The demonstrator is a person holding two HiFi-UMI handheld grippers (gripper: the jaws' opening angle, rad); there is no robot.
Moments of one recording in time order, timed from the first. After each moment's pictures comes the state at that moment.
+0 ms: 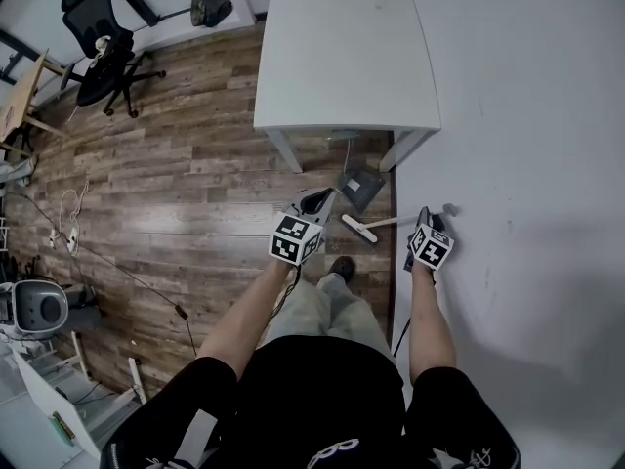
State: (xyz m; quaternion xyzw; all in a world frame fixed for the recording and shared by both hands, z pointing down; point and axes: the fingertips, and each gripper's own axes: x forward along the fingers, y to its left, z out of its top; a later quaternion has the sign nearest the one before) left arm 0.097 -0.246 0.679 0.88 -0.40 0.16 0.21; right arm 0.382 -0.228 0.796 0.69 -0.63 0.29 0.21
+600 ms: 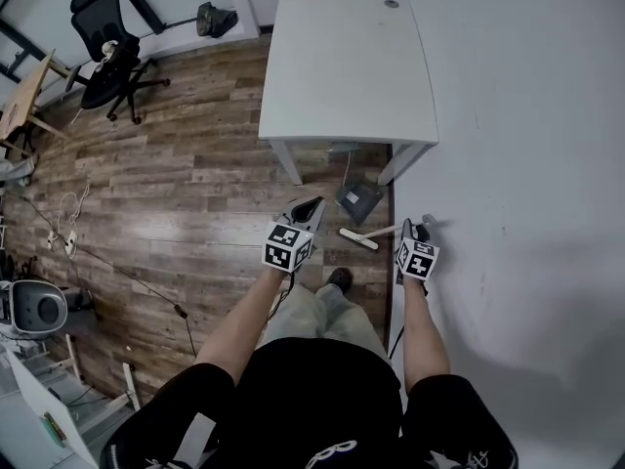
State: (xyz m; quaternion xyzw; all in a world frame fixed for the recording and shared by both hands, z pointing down) left arm 0.064 -0.241 0.665 0.87 -0.43 0.15 0.21; right arm 0.325 -0.220 0.780 0.63 -0.69 0.26 0.25
